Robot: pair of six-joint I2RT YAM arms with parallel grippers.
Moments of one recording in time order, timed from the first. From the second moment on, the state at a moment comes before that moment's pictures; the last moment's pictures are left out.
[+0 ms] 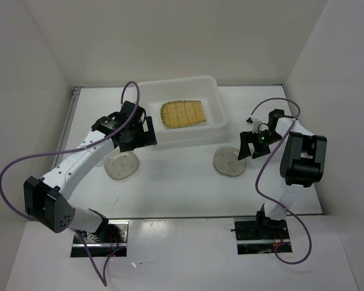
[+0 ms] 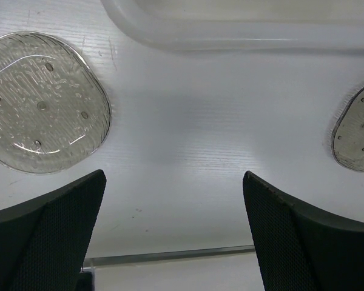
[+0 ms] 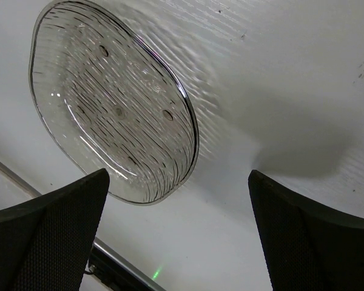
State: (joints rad) left arm -0.47 1.40 1.30 -0.89 -0.13 -0.67; right arm -0.20 1.82 1.18 -0.86 -0.54 -0.46
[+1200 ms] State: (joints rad) left arm -0.47 1.31 1.21 -0.90 -0.11 -0.72; right arm -0.20 1.87 1.21 -0.88 -0.63 -0.32
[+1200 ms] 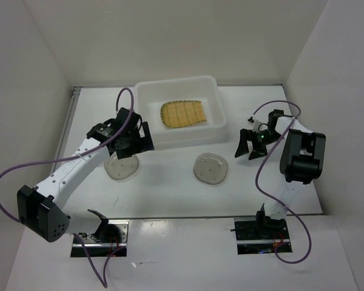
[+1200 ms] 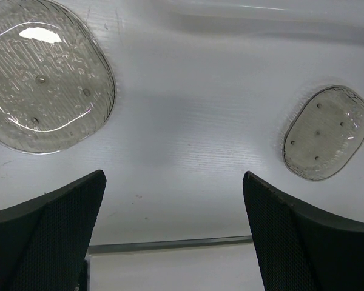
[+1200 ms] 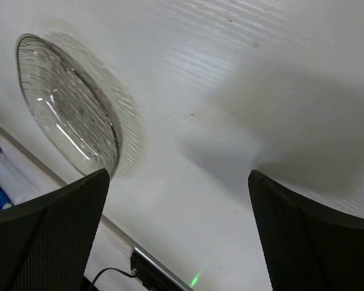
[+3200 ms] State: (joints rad) left arm -0.45 1.08 1.11 -1.02 -0.12 -0.78; right arm -0.20 1.81 1.24 -1.10 -0.77 -0.61
